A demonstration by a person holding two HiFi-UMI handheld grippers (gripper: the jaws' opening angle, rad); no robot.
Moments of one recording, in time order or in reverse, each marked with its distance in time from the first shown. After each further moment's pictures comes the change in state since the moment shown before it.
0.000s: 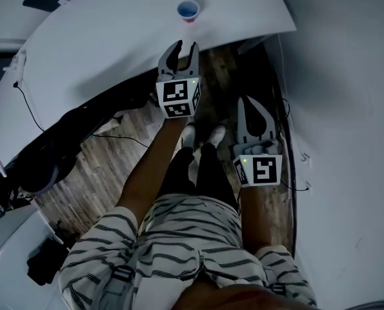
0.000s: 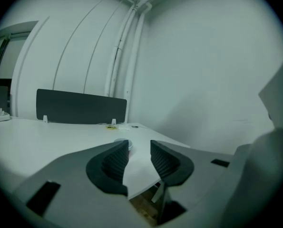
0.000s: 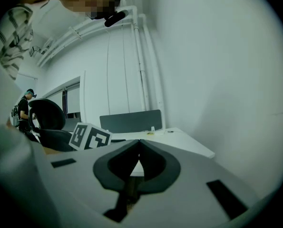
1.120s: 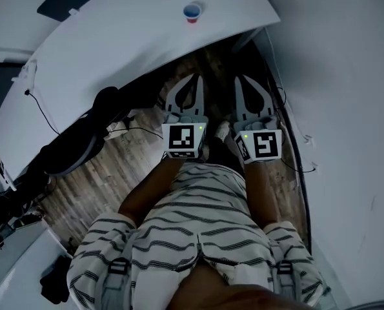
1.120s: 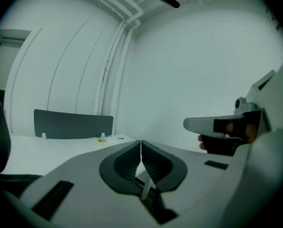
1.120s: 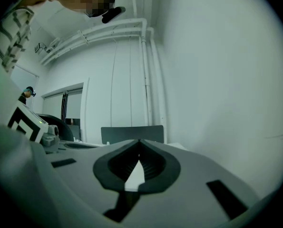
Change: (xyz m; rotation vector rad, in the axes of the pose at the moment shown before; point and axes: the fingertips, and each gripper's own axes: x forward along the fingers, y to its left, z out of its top) left arm -0.187 -0.049 0.080 0.077 -0.081 -0.193; right arm -0.030 0.065 0.076 -0.061 -0.120 -0.048
